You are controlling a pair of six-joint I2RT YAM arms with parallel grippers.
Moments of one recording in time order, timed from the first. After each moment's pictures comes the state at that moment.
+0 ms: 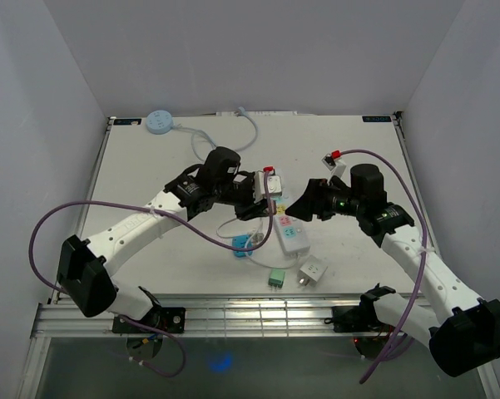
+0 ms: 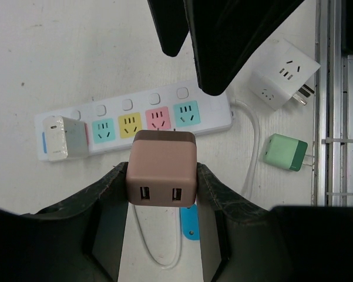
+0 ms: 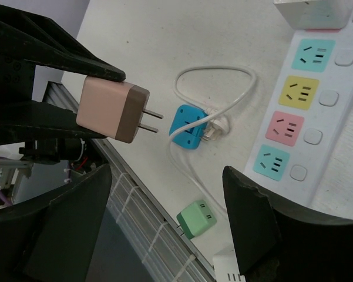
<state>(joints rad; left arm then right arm) -0.76 1.44 1.26 -0.47 0.52 0.57 0.39 1.01 0.81 -0.32 -0.61 0.42</state>
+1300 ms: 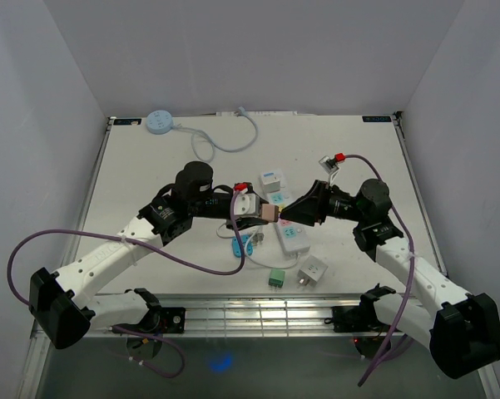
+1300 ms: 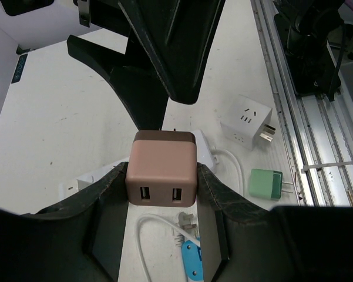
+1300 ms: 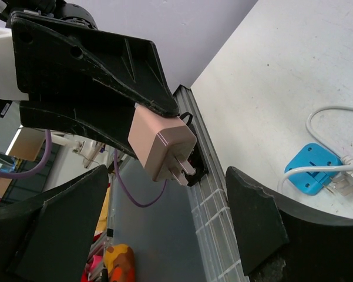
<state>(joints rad) -0.76 1.16 1.02 -0.20 0.72 0.58 0.39 0.99 0.55 0.50 -0.99 0.95</state>
